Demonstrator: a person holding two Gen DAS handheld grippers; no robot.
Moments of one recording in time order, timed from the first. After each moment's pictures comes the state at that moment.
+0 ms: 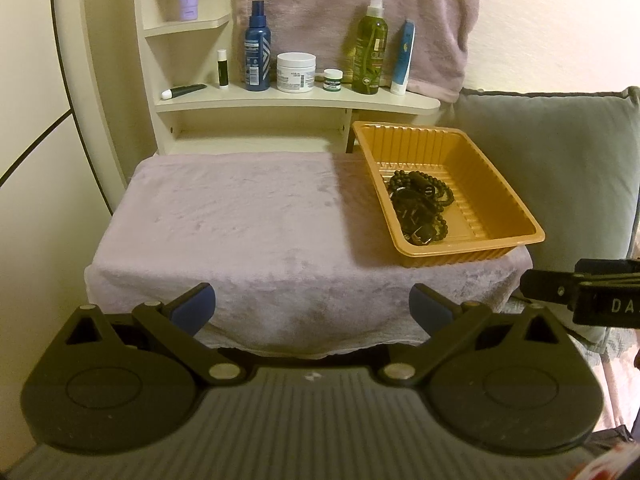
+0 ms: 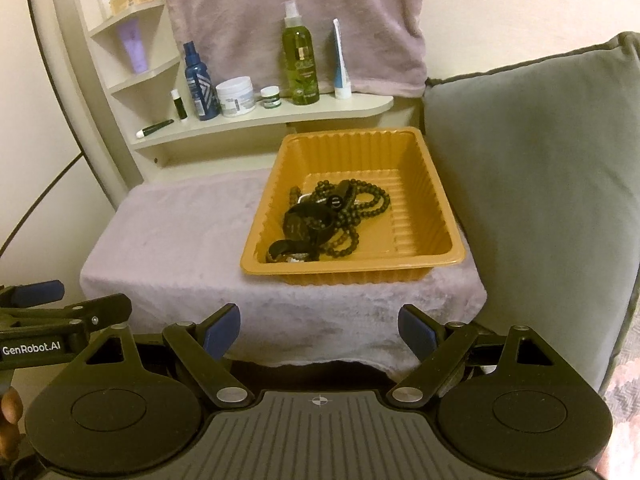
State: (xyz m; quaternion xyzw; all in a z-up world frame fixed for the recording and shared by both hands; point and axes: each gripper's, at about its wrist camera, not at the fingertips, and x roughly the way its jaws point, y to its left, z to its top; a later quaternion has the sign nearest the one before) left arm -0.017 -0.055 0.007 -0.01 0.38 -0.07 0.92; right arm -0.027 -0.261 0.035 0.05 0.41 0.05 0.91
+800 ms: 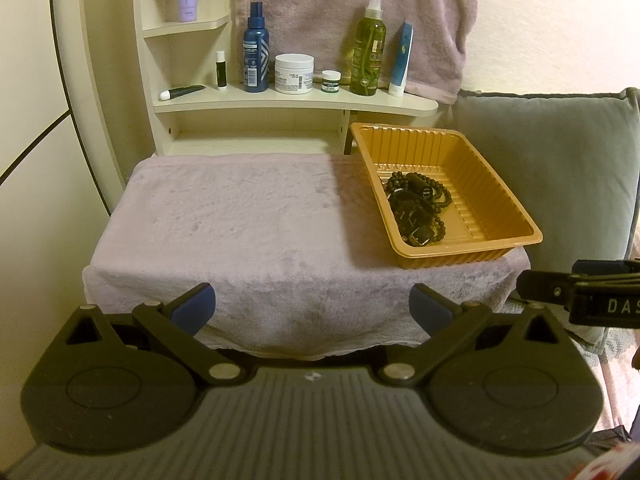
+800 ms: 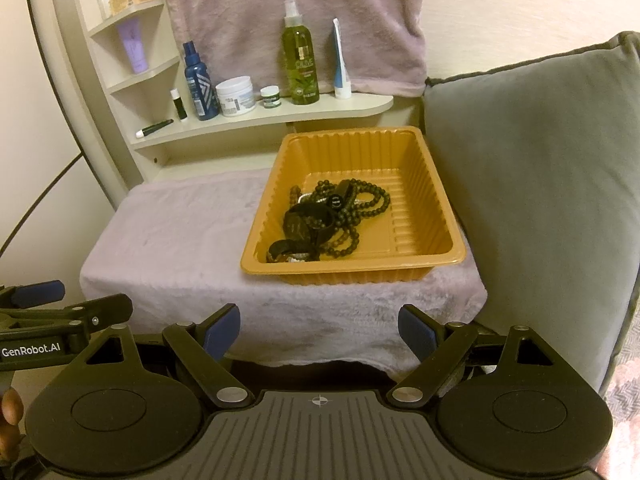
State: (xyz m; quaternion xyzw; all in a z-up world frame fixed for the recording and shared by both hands) left arm -0.017 -0.056 0.008 -0.01 0.38 -0.07 0.92; right arm -0.027 -0.259 0.035 0.05 0.41 0.05 0.91
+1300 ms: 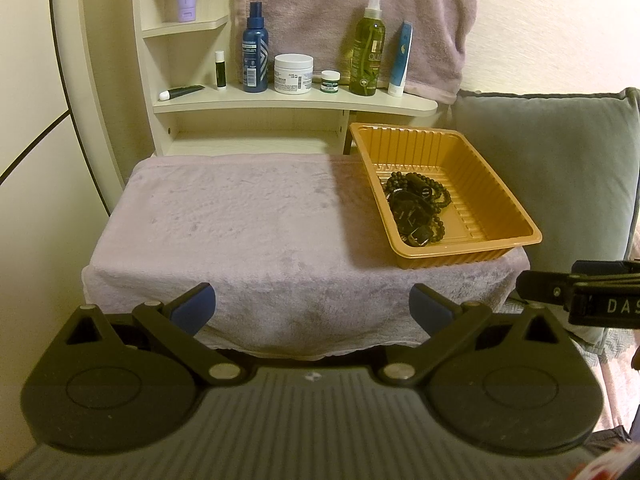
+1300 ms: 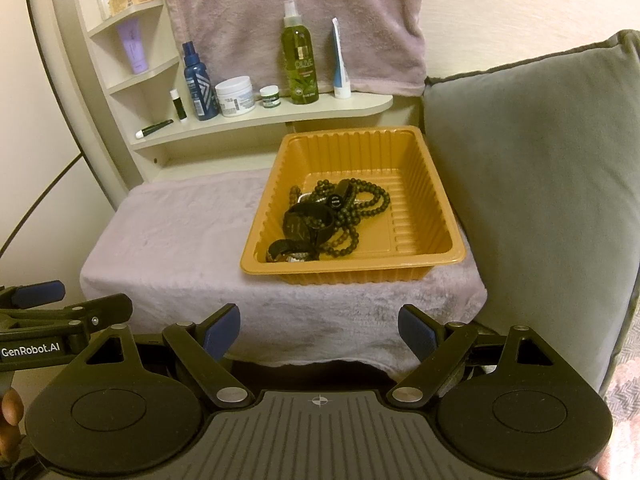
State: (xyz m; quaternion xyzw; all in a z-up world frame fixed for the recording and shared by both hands) left arm -0.017 -0.057 0.007 -0.01 0.38 -0.07 0.92; right arm -0.027 -0.259 0.035 0.06 0.41 0.05 0.91
